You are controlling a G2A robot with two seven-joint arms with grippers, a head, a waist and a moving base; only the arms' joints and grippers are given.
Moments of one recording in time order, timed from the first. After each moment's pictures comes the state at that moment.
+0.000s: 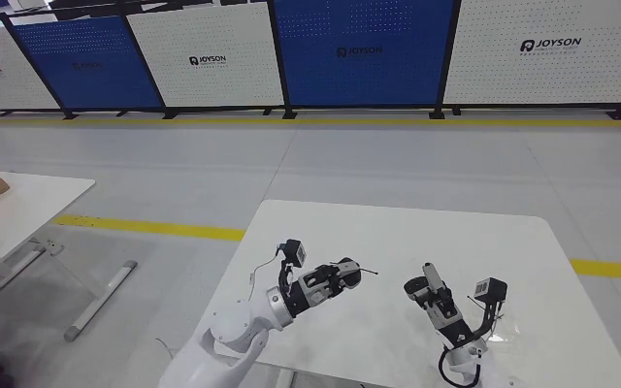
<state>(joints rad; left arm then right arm) 1.54 -1.13 -1.28 -1.88 -0.48 -0.02 -0.53 -1.57 -1.22 1.16 -1.73 0.19 -0.34 0.14</state>
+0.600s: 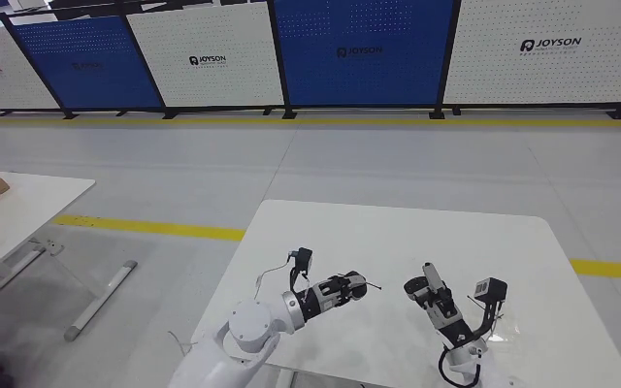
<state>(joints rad) 1.47 -1.14 -1.17 -1.75 -0.30 0.06 -0.50 -1.57 -1.22 1.16 -1.73 0.19 -0.34 0.14</state>
